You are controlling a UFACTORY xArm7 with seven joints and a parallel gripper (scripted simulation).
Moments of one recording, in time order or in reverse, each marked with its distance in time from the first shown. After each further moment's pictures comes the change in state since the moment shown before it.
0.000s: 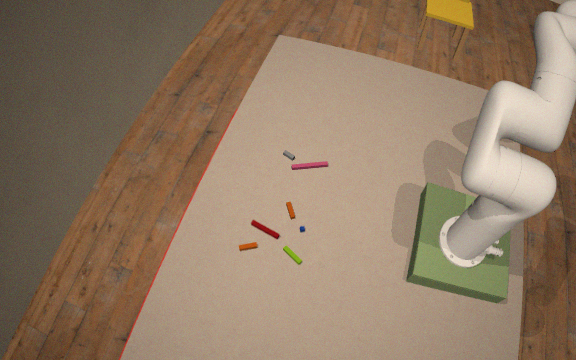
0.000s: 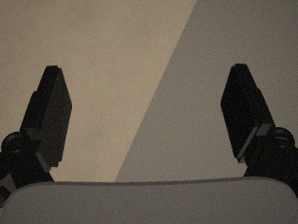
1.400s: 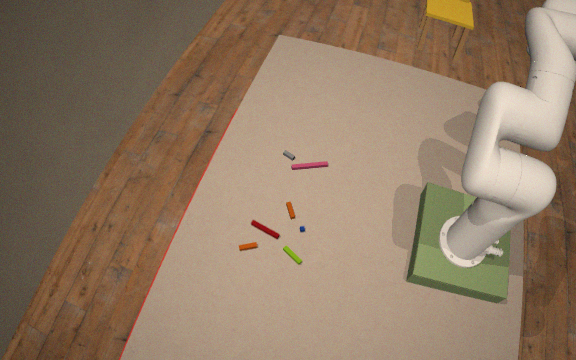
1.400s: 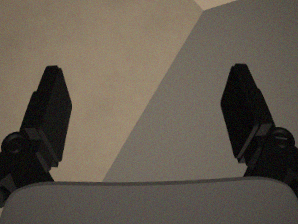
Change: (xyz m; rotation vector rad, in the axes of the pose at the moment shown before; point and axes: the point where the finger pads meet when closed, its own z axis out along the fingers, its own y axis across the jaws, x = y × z) arm 0.125 0.016 -0.037 -0.030 0.305 -0.210
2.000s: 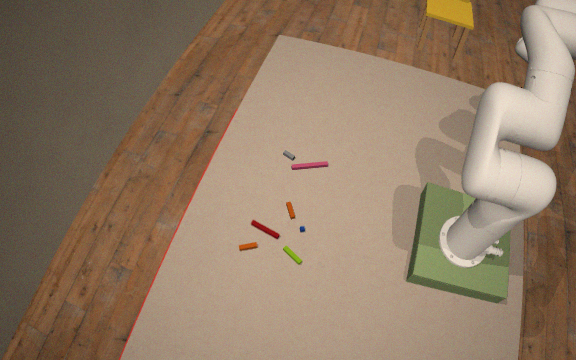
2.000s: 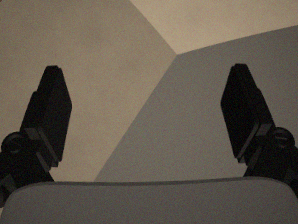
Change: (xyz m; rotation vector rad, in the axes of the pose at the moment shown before) arm 0.071 0.024 -0.013 -0.041 0.161 -0.123
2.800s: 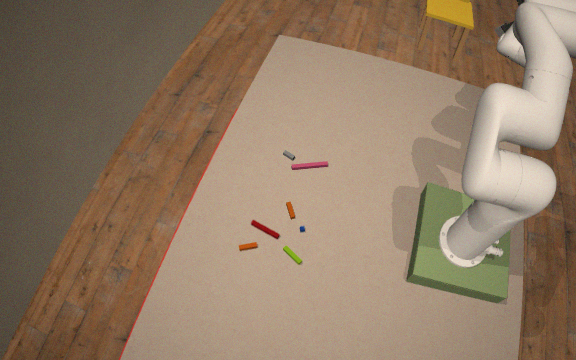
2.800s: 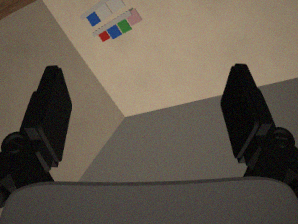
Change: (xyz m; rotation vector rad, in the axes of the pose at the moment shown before) arm 0.109 0.052 -0.022 -0.096 0.237 -0.192
